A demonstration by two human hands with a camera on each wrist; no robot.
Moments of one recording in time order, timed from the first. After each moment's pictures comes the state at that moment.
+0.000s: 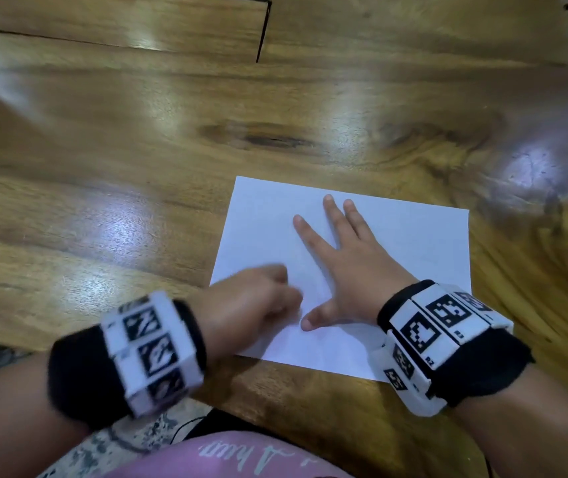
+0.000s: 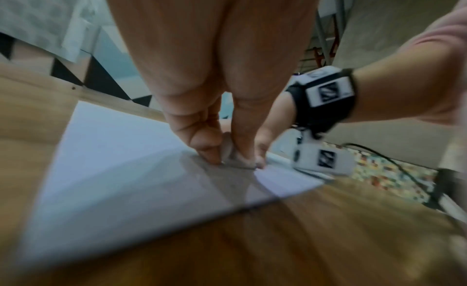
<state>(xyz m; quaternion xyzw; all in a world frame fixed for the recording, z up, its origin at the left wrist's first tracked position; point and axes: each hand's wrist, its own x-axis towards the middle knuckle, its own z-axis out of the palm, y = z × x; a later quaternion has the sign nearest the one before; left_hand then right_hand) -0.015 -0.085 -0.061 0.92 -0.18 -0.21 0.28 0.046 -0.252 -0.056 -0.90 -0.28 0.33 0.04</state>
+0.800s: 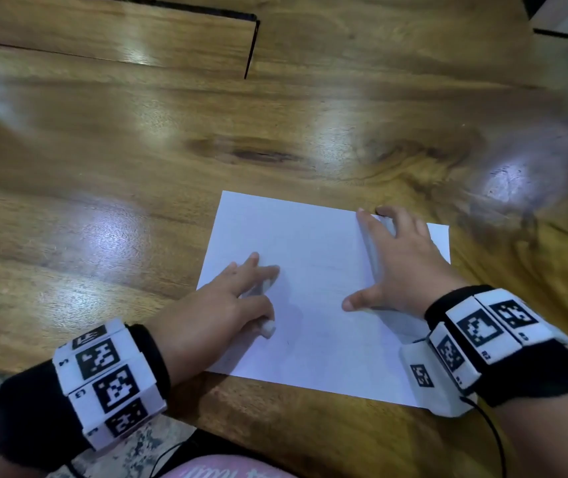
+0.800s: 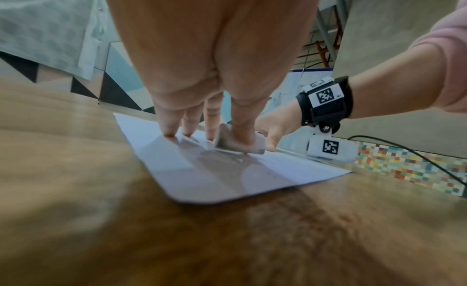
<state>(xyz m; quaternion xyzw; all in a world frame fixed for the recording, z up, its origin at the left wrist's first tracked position) -0.028 -0.069 -0.075 0.93 -0.18 -0.17 0.28 0.072 -0.301 -0.044 -0.95 -0.14 0.27 0.07</state>
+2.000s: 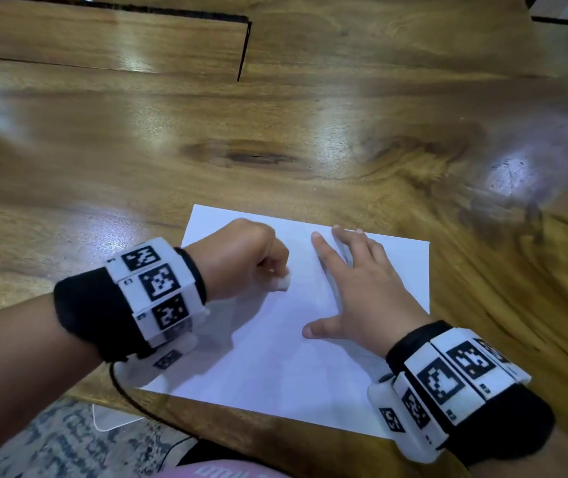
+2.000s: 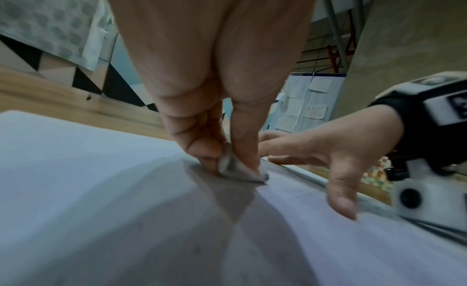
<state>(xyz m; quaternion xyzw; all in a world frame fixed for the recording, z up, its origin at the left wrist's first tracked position) 0.049 -0.085 -0.048 0.93 -0.17 -0.20 0.25 0.039 -0.273 -0.057 -0.93 -0.21 0.28 0.10</state>
